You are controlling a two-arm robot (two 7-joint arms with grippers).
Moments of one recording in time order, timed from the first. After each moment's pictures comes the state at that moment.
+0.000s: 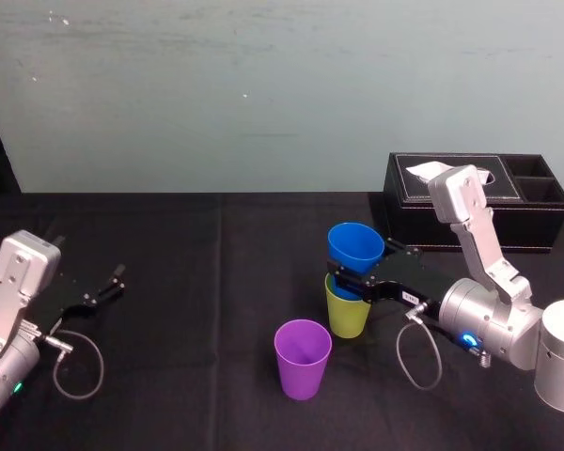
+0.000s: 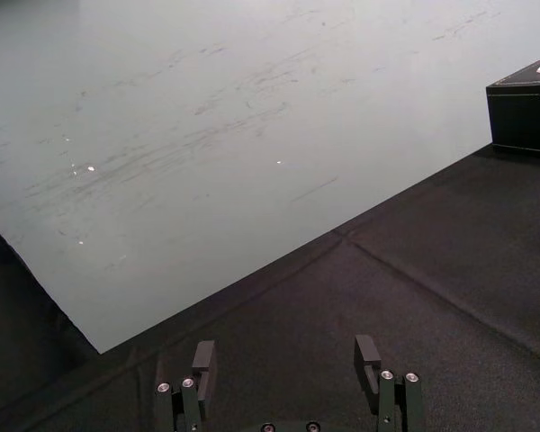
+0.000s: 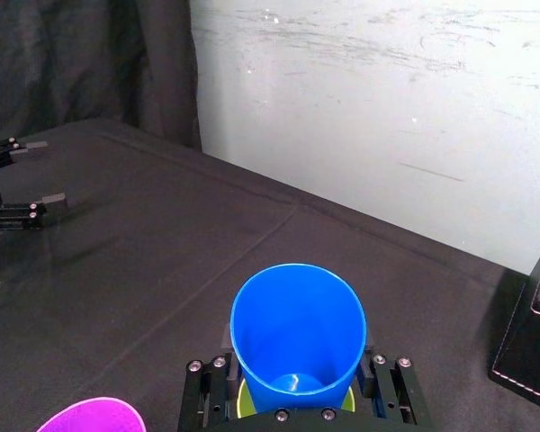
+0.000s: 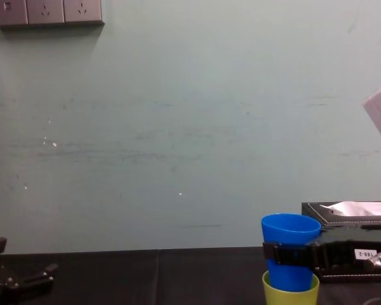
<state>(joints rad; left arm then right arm) -0.20 0.60 0.45 -1.41 -0.25 -0.12 0.03 0.32 0.41 -0.38 -1.48 0.35 0.26 0.37</state>
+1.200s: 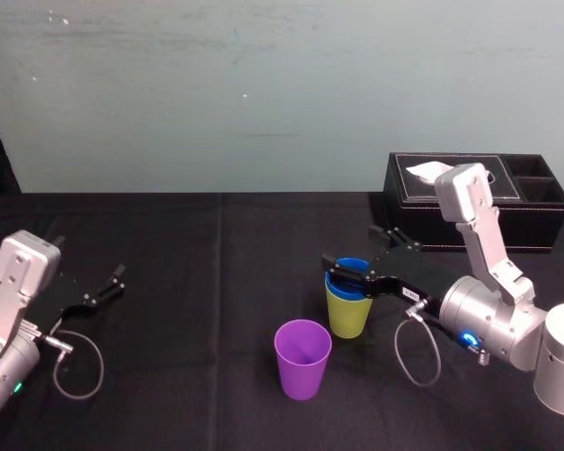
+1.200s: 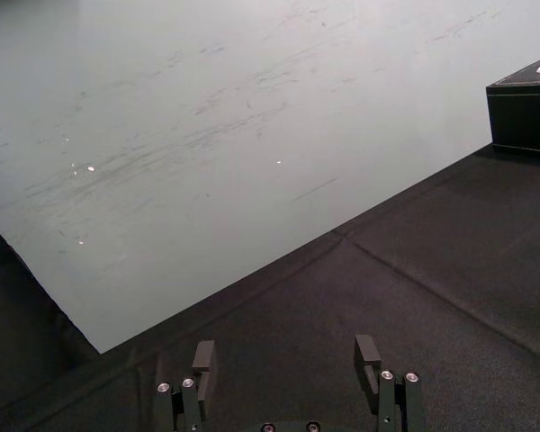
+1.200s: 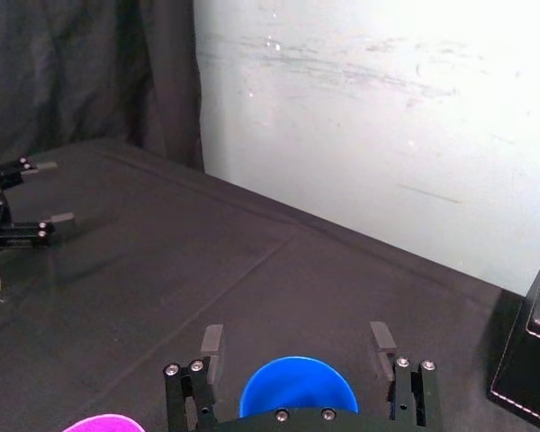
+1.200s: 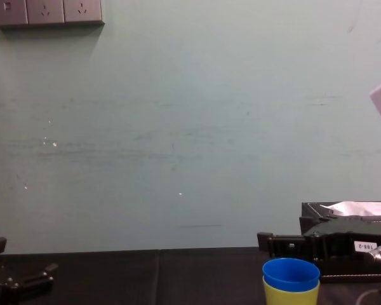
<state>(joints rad) -0.20 0.60 0.45 -1.41 -0.25 -0.12 0.03 0.30 0.40 -0.37 -1.49 0.35 0.21 0.37</state>
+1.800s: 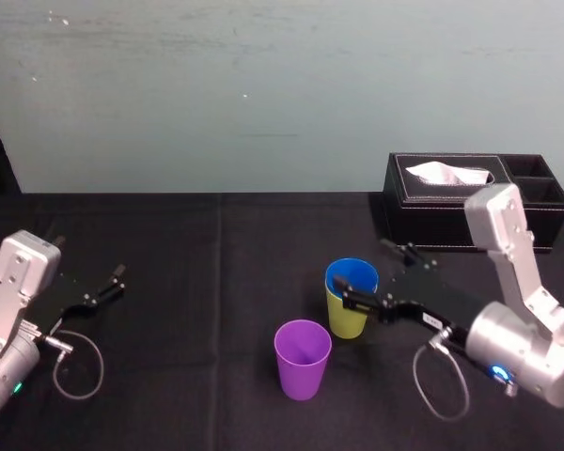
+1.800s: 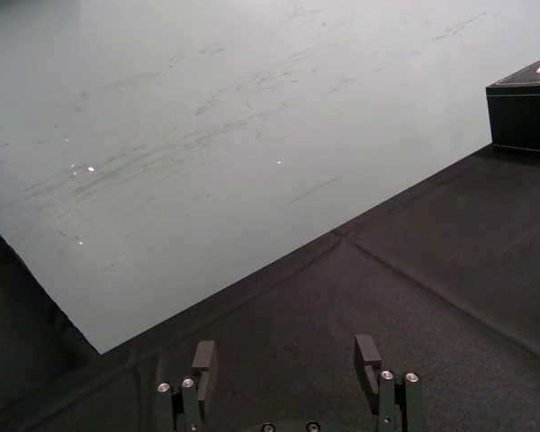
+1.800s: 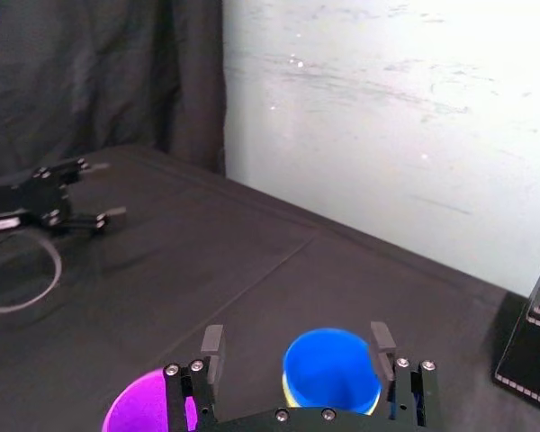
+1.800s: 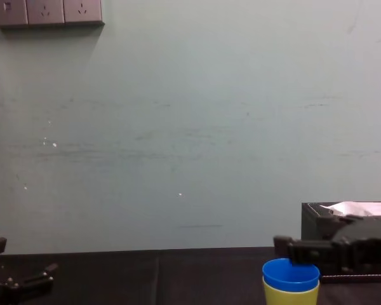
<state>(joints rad) -0.20 0.60 0.45 -1.41 -0.25 -0.12 0.03 0.17 0.48 -0.33 -1.66 0.38 0.20 0.38</state>
